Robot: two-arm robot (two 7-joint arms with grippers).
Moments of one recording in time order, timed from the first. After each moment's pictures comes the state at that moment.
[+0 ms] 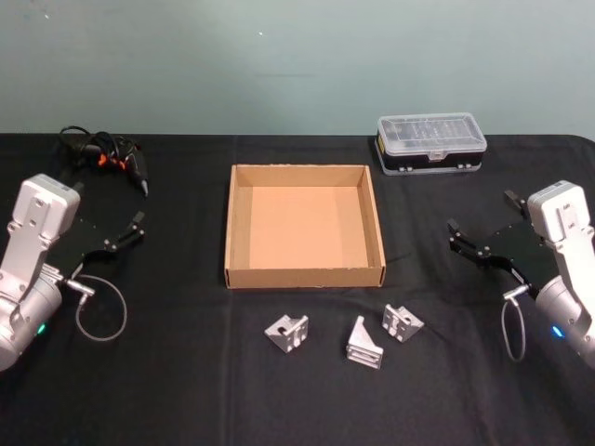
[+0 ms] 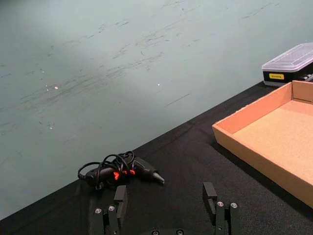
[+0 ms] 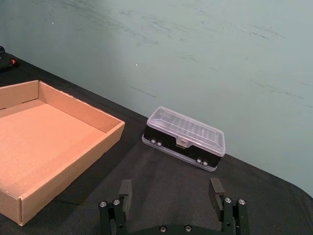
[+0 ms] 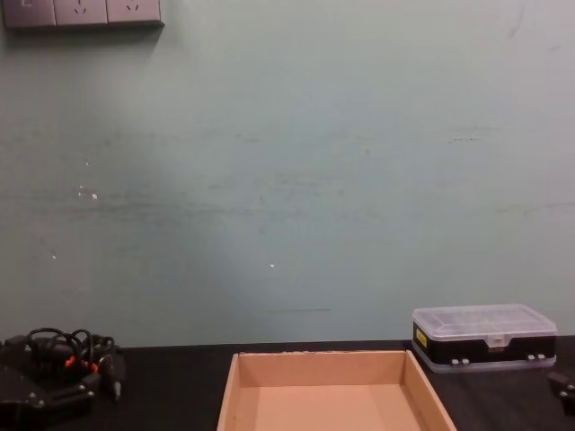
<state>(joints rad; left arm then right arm) -0.20 0.60 0.45 -1.41 -0.25 -0.12 0.03 0.20 0.60 -0.45 -1.41 0.25 -0.12 -0.03</state>
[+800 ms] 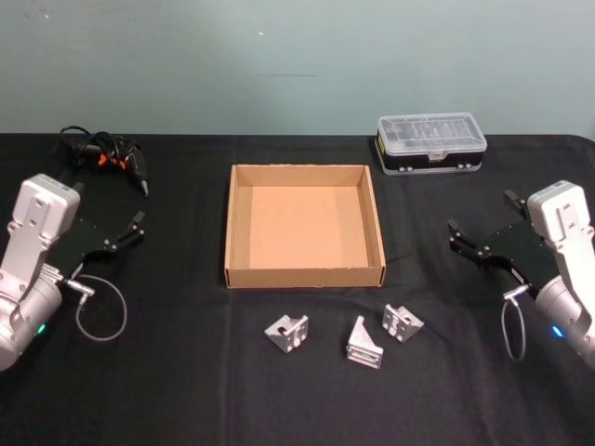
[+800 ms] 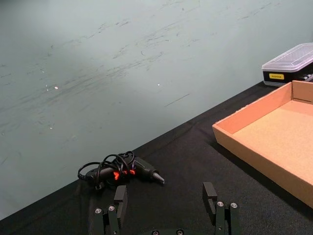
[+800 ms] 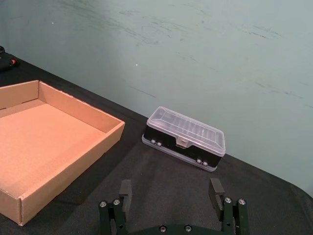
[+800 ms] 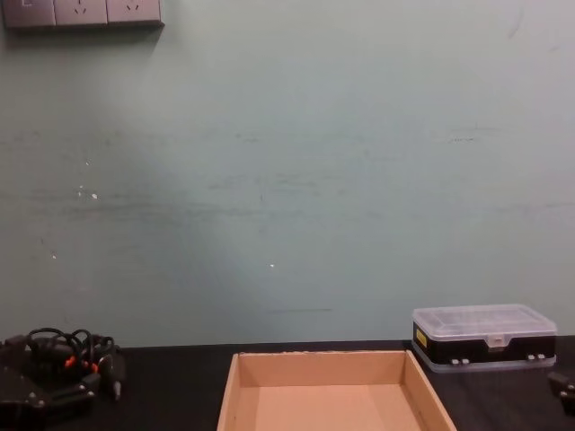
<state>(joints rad) -0.20 0.60 0.45 -1.41 -0.25 -0.12 0.03 0.20 0.60 -0.45 -1.41 0.25 -0.12 -0.03</state>
